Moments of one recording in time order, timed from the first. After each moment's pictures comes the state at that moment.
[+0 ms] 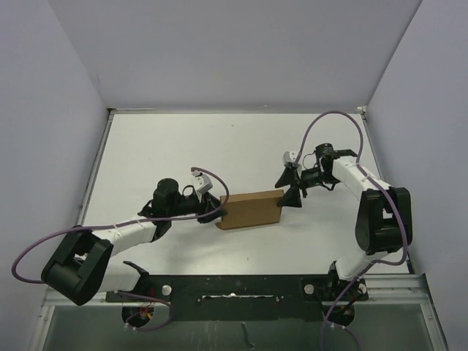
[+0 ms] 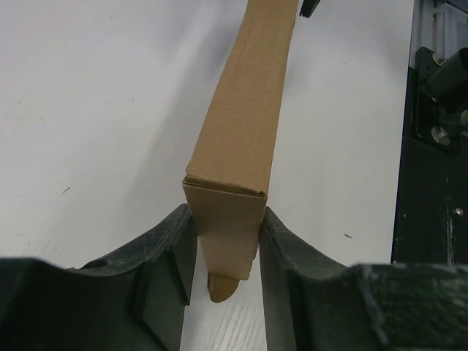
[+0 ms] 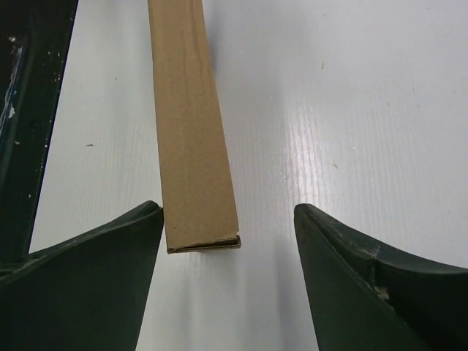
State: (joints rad) left arm -0.51 1.30 0.40 0.60 0.73 -0.10; right arm 0.11 1.66 1.11 -0.94 -1.17 -1.29
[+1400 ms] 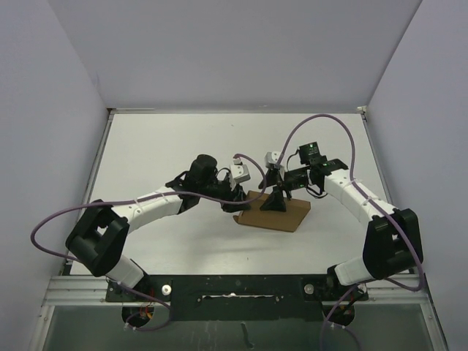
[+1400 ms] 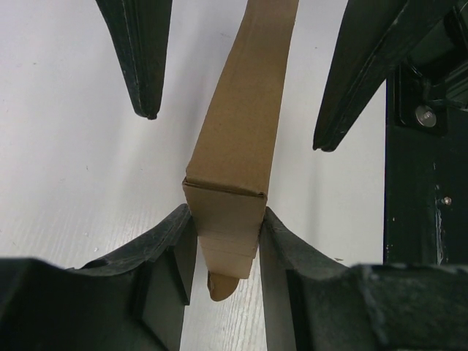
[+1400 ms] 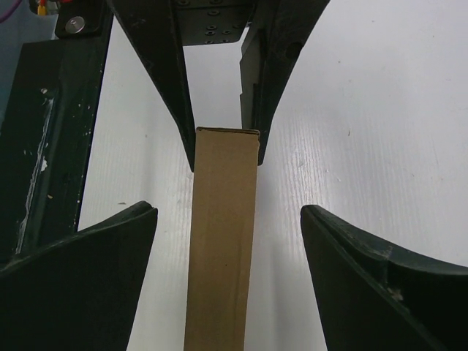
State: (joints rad) left arm -0.70 1.53 0.89 0.10 0.72 0.12; right arm 0.32 1.44 1.02 -0.62 -1.11 -0.84
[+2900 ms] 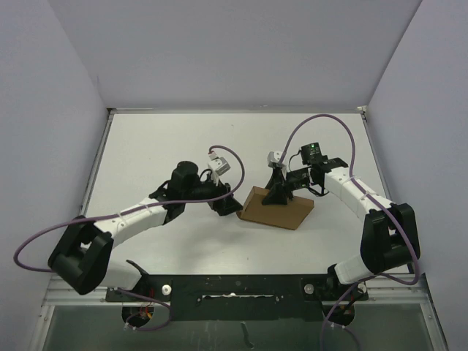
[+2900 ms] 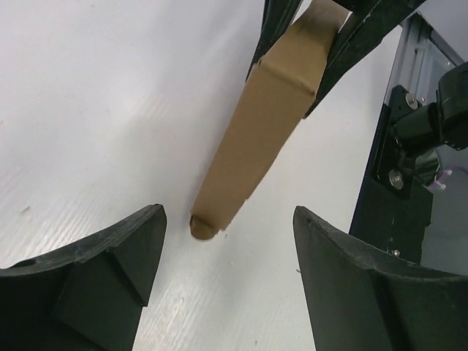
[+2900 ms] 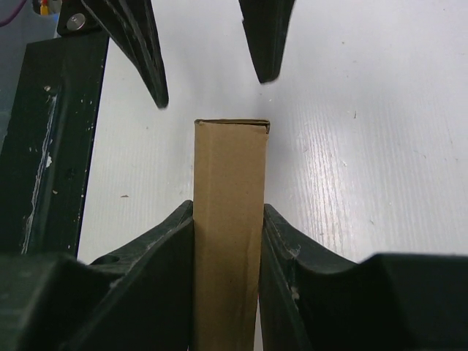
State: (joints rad) left arm -0.65 1.43 0.77 0.20 0.63 -0.19; right arm 0.29 1.49 1.02 -0.64 -1.12 -0.86
